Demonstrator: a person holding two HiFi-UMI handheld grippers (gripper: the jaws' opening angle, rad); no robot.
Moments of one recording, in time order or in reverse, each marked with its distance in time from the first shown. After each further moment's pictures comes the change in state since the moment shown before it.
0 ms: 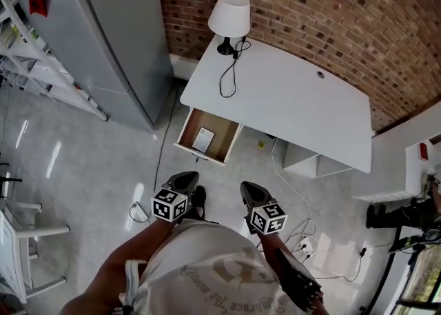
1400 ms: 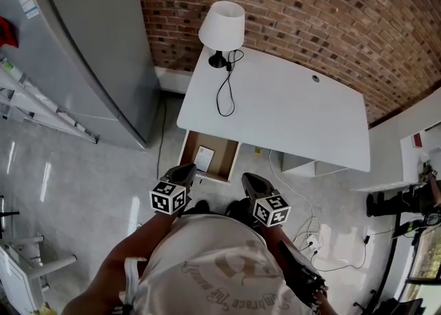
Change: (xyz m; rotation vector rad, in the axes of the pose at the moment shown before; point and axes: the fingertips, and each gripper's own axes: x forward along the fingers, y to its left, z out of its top) left arm 0.067 0.122 0.081 -0.007 -0.008 -0.067; right arm 0.111 -0.027 0.082 0.014 -0.057 -0.105
